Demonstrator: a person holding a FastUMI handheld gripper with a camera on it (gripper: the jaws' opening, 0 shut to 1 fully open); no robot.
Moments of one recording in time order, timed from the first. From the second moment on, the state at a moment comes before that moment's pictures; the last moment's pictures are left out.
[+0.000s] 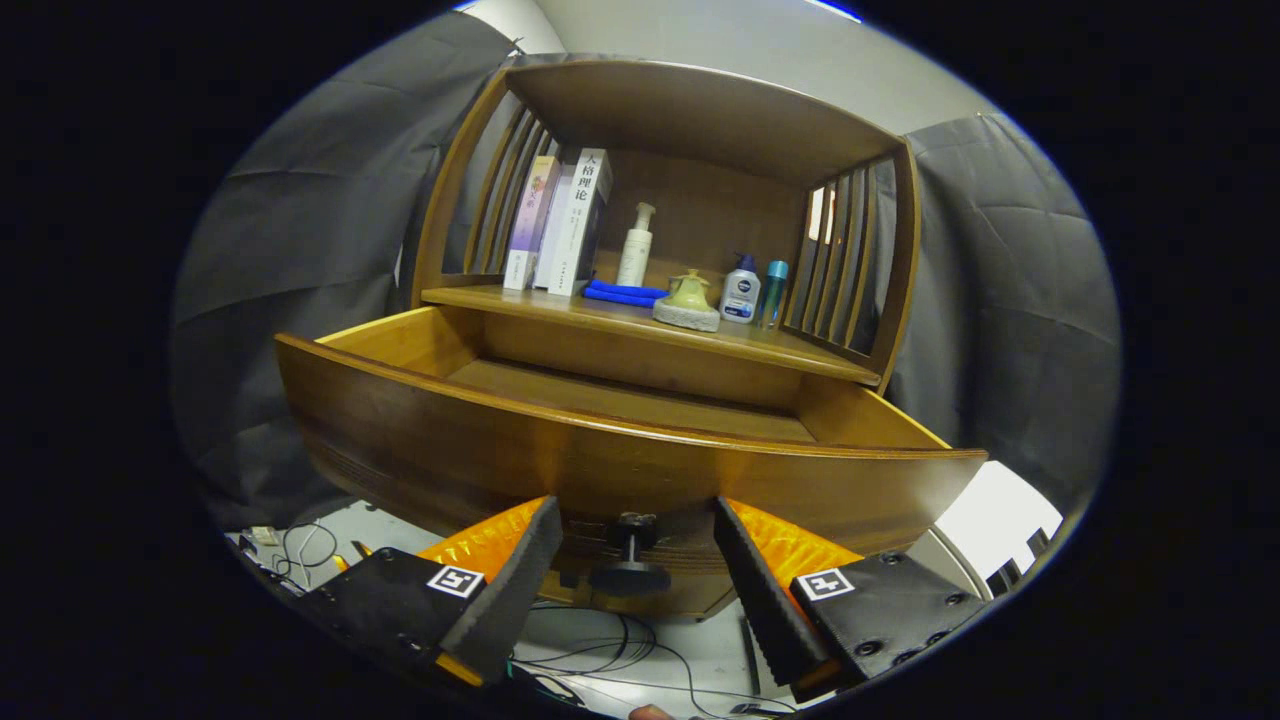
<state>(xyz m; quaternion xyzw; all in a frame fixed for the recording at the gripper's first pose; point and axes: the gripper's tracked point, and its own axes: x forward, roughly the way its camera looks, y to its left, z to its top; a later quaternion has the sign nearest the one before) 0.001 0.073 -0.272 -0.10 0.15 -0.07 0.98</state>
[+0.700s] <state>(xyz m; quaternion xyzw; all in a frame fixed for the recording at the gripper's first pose) 0.059 0.073 -0.268 -0.09 0.13 -0.08 0.98</state>
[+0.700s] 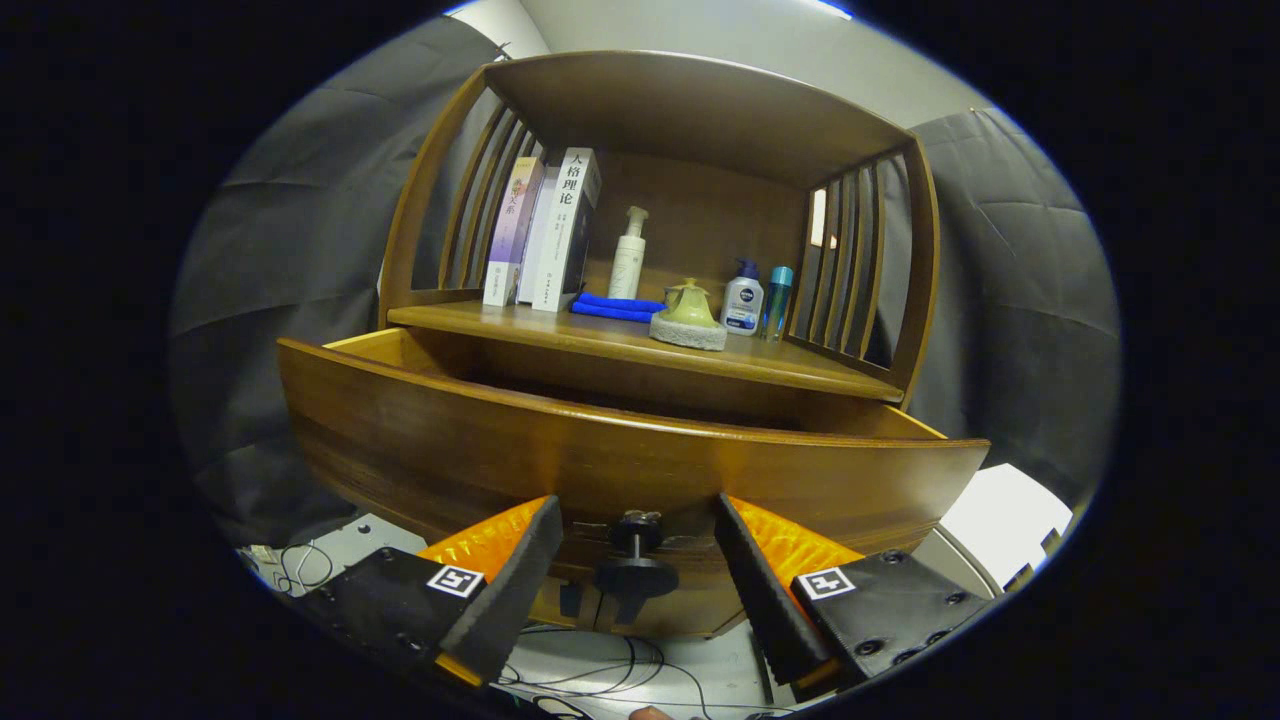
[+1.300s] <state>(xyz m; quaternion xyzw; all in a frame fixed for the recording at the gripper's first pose) 0.106 0.071 -0.269 -0.11 0.13 -0.09 0.98</state>
